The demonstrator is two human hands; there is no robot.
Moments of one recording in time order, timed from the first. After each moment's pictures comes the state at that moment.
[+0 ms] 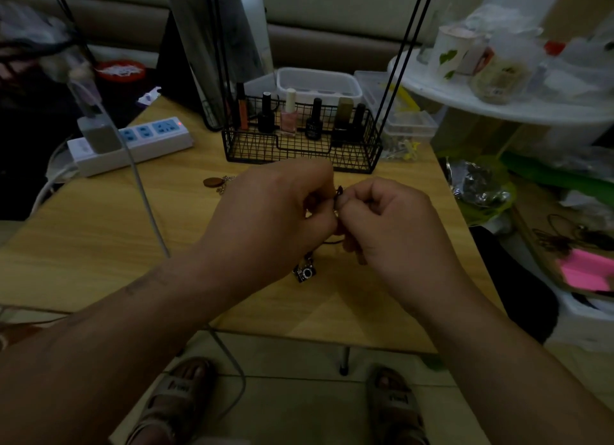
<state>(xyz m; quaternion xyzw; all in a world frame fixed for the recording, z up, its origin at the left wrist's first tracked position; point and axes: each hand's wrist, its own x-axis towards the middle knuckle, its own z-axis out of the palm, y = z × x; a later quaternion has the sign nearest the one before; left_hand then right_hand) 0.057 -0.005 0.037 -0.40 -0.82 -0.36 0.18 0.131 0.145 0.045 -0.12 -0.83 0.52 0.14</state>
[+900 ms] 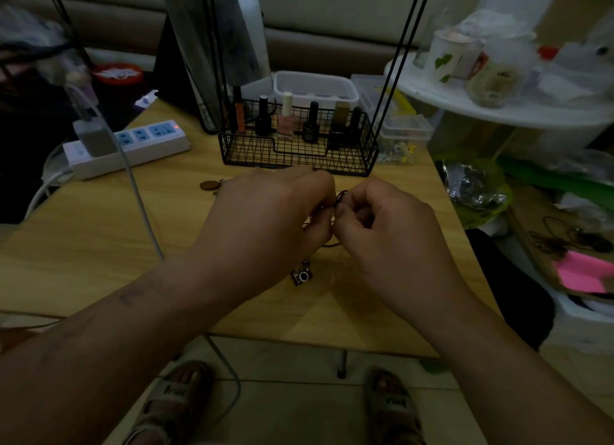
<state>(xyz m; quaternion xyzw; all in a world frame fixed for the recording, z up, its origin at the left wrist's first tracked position) 0.058 -0.002 0.038 -0.43 -0.84 -0.23 0.23 0.134 0.152 0.039 -0.07 -0.90 0.38 0.19</state>
